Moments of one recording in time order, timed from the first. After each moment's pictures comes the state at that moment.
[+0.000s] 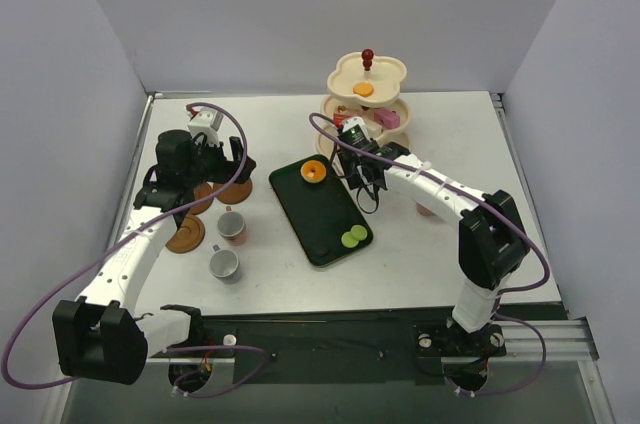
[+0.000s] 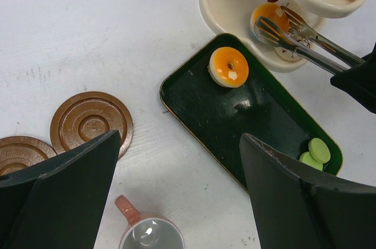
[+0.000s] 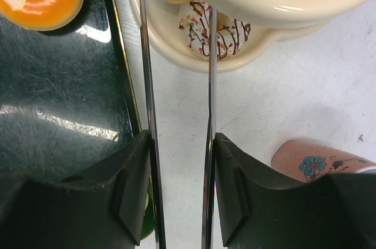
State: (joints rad) left arm -0.15 1.16 0.93 -0.19 0.29 -0.18; right arm 0.65 1.75 1.36 -0.57 0.40 0.14
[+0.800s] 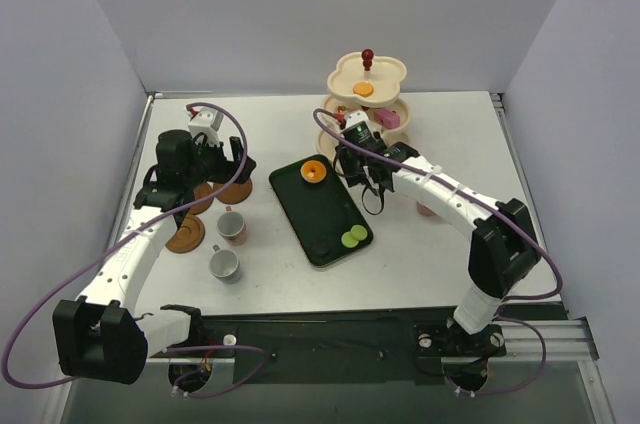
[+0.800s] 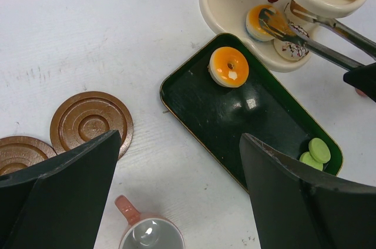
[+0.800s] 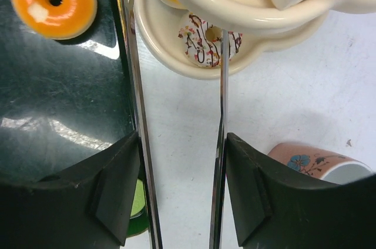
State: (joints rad) left arm -0.15 1.16 0.93 -0.19 0.29 -0.18; right arm 0.65 1.71 1.35 -0.55 0.40 0.12
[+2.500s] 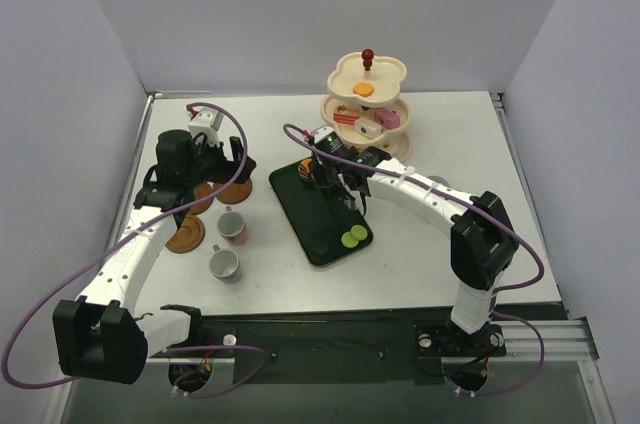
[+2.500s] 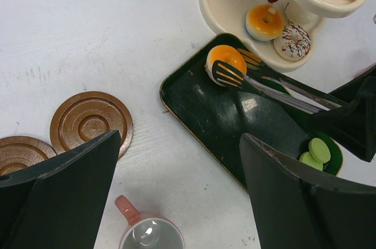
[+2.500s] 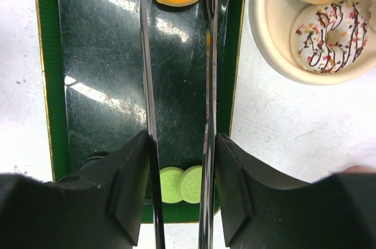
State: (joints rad) left arm -0.15 1.16 0.93 -0.19 0.29 -0.18; right arm 0.77 1.79 1.43 -0.61 0.23 0.16
